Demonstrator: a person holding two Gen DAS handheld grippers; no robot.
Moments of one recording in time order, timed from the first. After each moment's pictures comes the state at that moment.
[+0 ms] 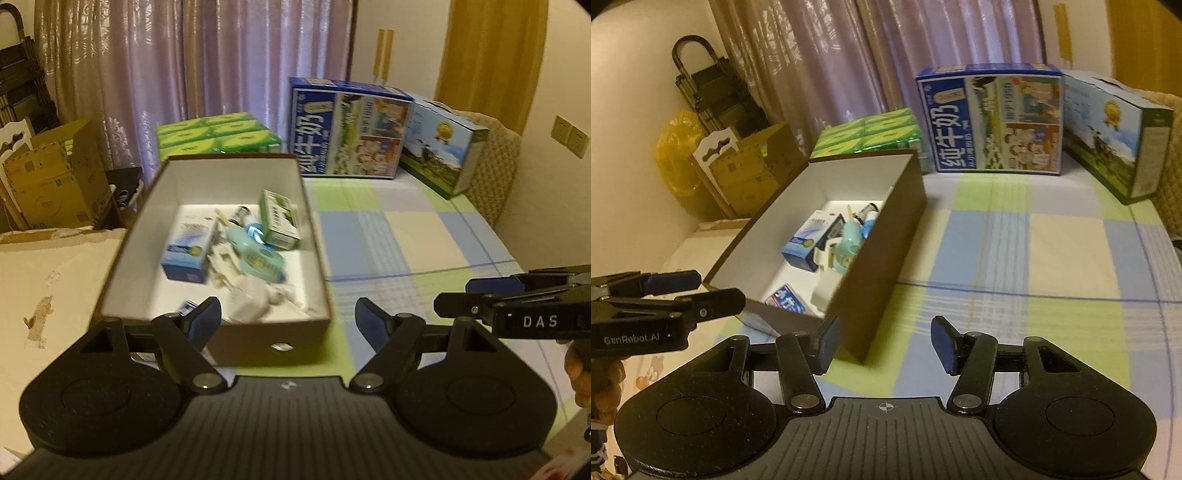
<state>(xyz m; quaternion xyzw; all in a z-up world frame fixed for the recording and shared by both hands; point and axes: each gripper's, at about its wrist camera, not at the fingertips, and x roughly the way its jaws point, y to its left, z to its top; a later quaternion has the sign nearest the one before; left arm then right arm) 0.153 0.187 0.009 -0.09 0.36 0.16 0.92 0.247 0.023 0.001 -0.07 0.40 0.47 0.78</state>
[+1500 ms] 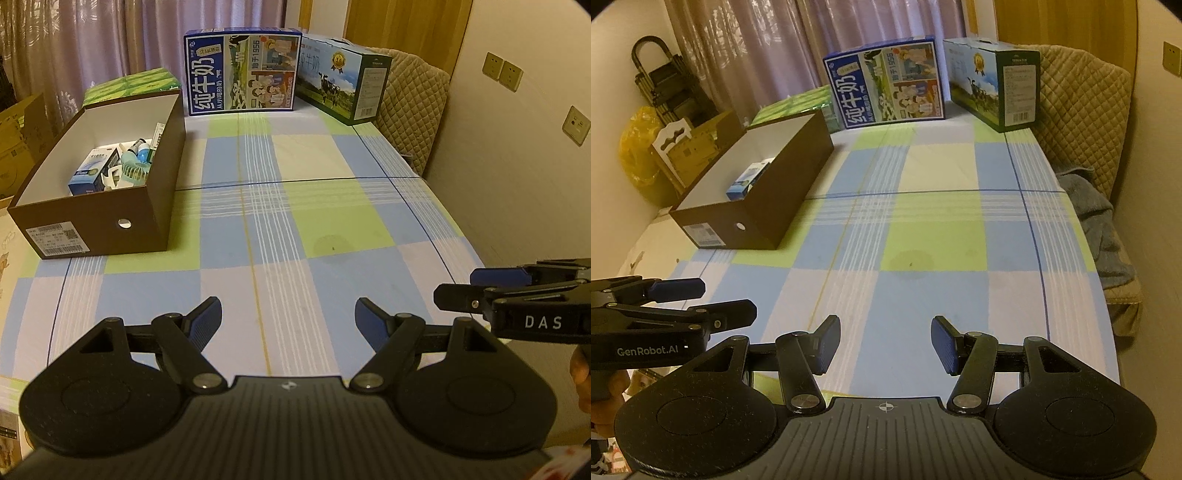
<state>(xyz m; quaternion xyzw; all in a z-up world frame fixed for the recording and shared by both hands) 0.114 -0.008 -0.022 -0.09 0.41 0.10 0.90 0.197 -0.182 -0.001 -0.08 0.43 0.39 0.81</state>
